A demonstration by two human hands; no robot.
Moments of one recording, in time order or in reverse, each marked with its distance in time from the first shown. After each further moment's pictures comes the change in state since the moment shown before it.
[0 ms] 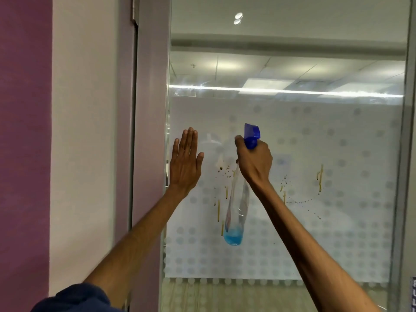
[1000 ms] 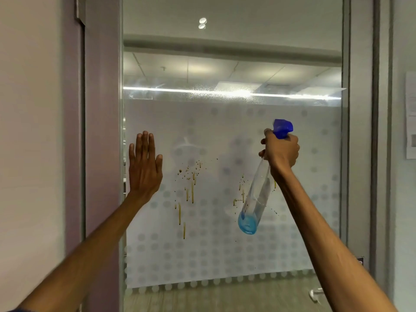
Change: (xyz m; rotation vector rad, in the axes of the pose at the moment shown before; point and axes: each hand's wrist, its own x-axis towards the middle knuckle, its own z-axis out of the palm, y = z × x) left_hand 0.000 0.009 0.009 0.051 0.071 -0.053; right_hand 0.066 0.031 -0.132 0.033 0.379 0.204
